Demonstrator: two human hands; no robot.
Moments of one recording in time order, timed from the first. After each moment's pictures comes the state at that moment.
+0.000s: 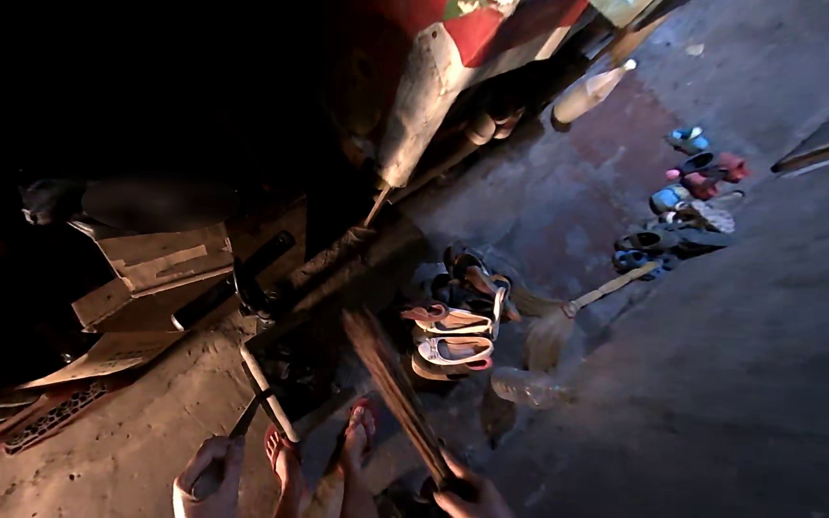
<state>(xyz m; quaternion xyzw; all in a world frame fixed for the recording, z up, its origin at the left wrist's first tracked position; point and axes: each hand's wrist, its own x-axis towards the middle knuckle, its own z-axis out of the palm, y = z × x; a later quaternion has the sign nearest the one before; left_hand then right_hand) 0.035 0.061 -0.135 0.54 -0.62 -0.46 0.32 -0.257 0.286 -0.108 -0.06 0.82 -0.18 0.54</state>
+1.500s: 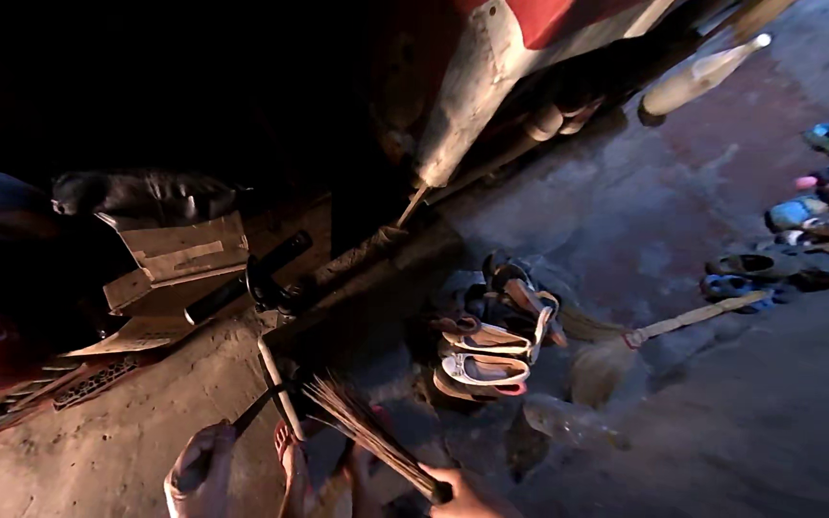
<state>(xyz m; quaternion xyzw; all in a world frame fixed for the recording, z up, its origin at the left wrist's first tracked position) 0.016 0.067 -0.138 0.60 -0.51 -0.44 0.42 -0.304 0.240 -0.152 -0.19 0.71 0.01 0.68</state>
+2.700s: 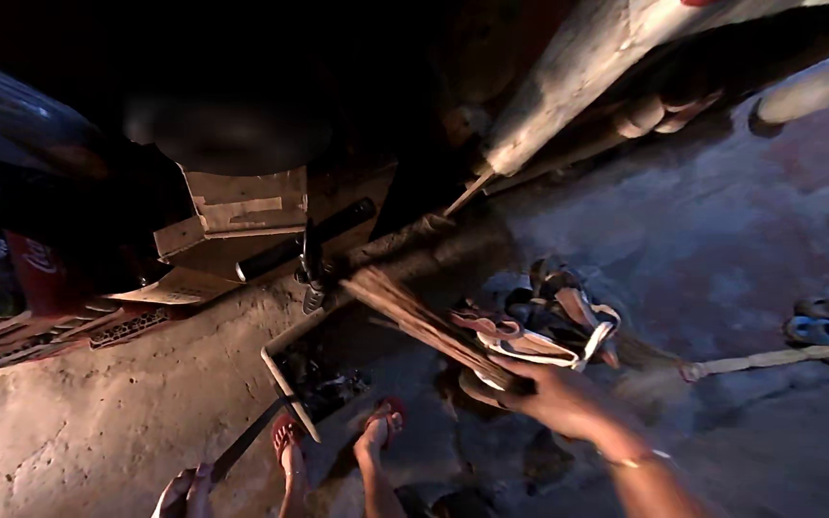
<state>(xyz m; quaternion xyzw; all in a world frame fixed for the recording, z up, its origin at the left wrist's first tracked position) 0.092 0.142 -0.150 0.68 -0.40 -0.38 0.49 -0.396 0.111 -0.122 -0.40 0.76 0.11 0.50</state>
